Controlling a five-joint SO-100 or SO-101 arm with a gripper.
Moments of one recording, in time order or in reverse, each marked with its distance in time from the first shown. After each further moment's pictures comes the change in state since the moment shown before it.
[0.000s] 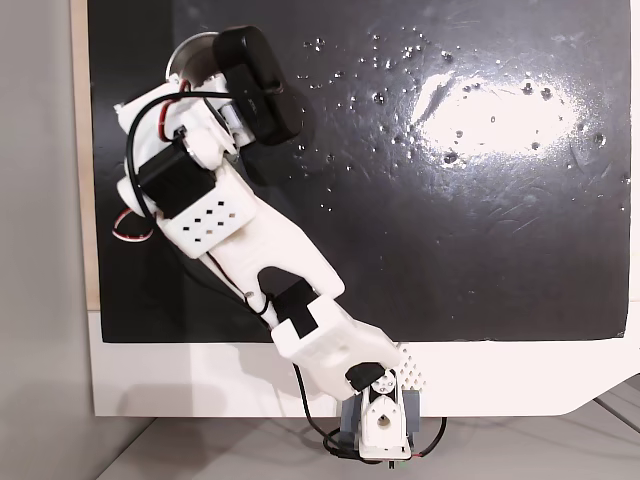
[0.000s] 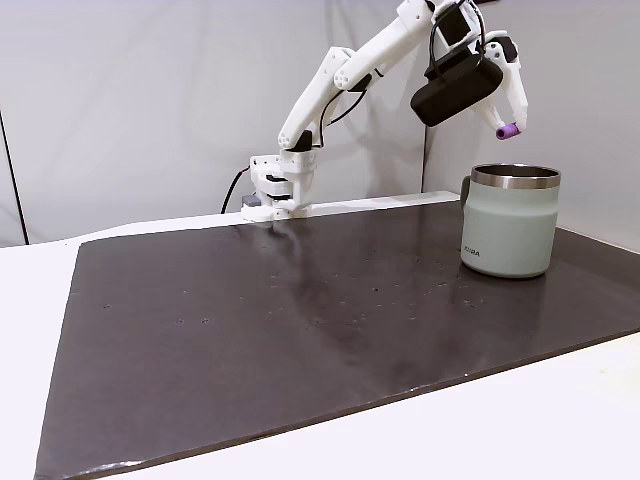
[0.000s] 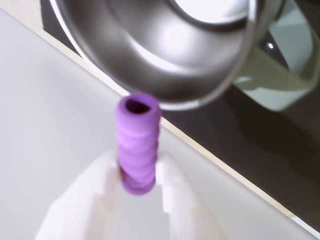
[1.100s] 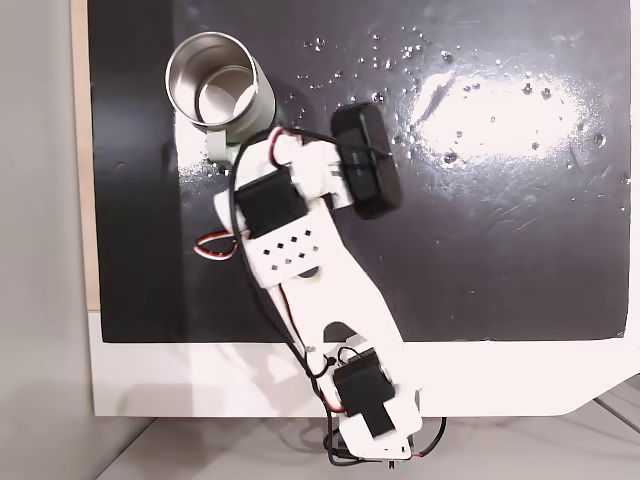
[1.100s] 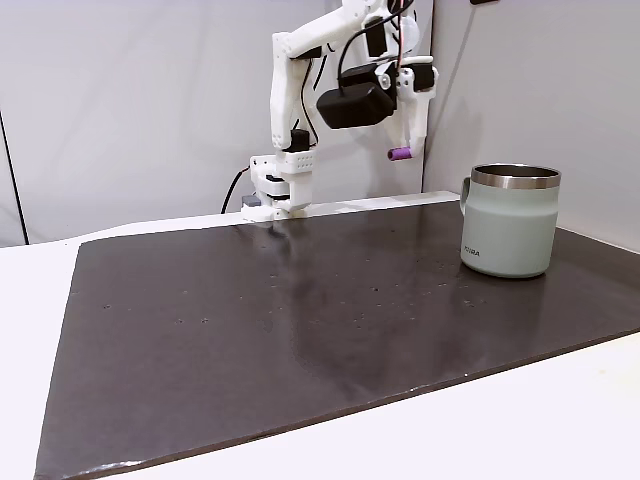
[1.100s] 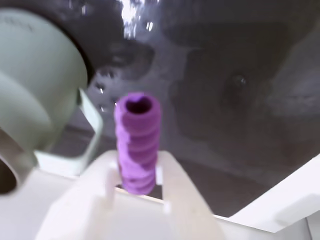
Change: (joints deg) arm 6.9 35.9 57.6 1.6 -2.1
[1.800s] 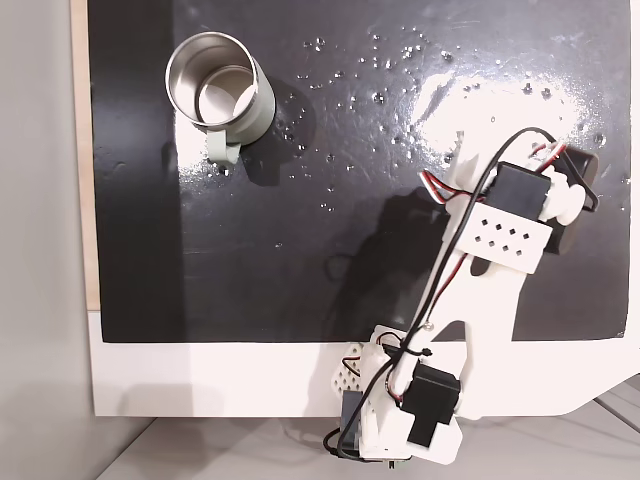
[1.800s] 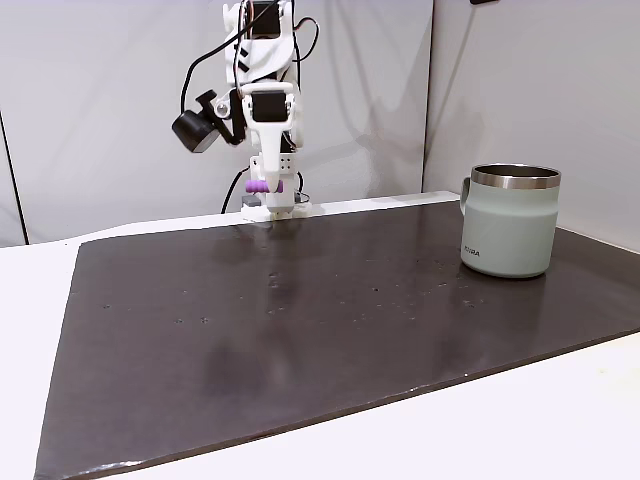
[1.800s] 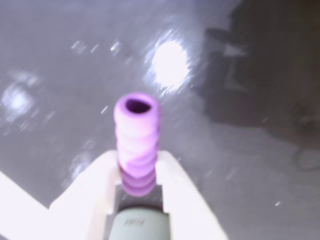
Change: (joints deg) arm 42.4 4.5 13.1 -9.7 -9.8
